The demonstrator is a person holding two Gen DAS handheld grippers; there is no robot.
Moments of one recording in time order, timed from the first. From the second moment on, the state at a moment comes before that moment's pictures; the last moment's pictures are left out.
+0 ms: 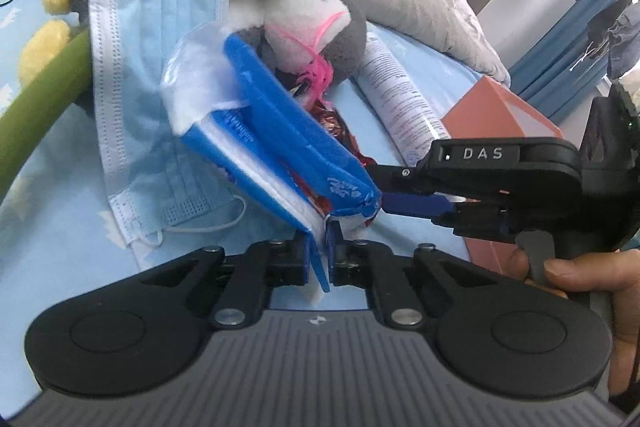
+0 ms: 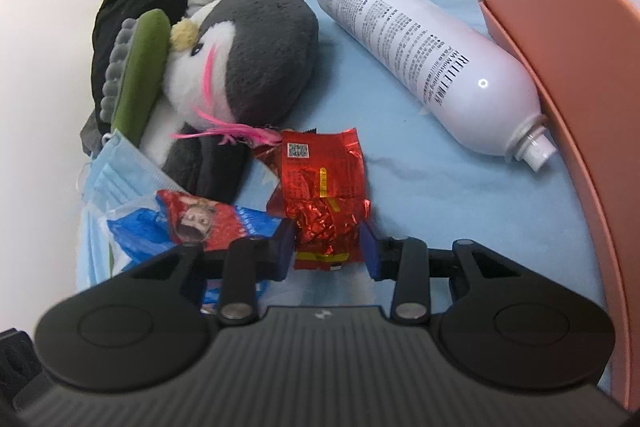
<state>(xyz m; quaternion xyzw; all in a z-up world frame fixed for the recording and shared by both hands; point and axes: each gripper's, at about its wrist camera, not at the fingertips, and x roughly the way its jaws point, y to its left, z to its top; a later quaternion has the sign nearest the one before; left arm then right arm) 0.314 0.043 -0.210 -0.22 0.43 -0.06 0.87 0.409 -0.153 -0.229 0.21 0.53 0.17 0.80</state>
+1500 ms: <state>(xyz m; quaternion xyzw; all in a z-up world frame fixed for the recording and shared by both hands) 0.124 0.100 -0.217 -0.51 0.45 0.02 0.74 0.206 -0.155 -0.208 0.02 0.49 0.15 0.86</state>
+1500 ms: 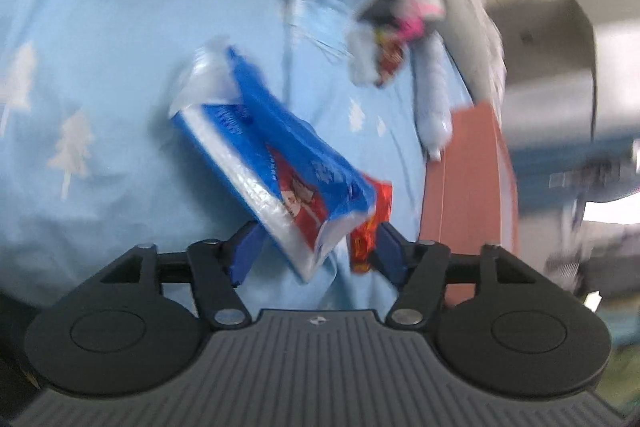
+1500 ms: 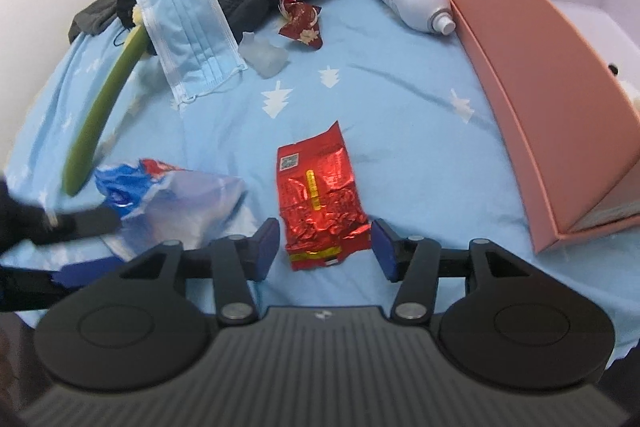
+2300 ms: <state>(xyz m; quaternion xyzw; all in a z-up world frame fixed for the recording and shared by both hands) 0.146 0.123 -0.264 -0.63 0.41 0.11 0.65 0.217 -0.143 -0.226 -0.04 0.48 0.20 0.85</state>
